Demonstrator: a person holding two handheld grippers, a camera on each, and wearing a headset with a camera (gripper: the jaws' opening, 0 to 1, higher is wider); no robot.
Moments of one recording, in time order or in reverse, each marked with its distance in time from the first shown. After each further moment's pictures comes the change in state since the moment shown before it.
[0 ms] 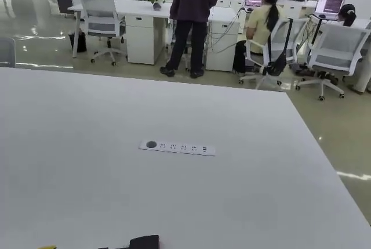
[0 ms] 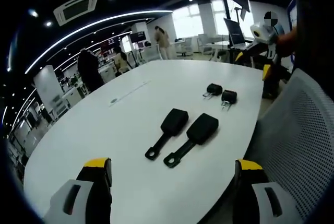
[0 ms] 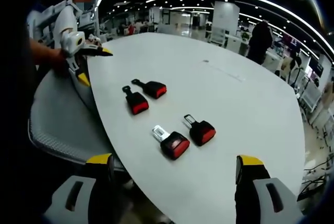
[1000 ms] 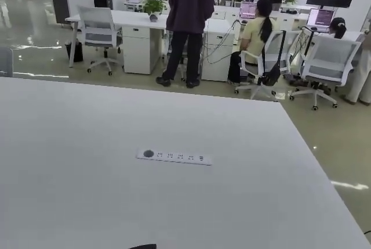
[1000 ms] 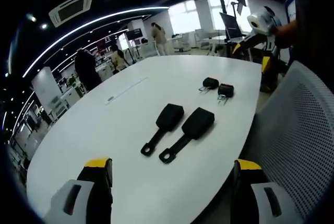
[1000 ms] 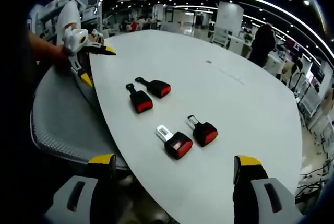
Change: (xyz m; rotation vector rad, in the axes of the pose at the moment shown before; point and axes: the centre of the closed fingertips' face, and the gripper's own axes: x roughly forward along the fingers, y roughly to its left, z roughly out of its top) left arm 0.003 -0.007 -0.013 0.031 0.041 -0.005; right arm -0.007 0.013 0.006 -0.046 0.016 -0.003
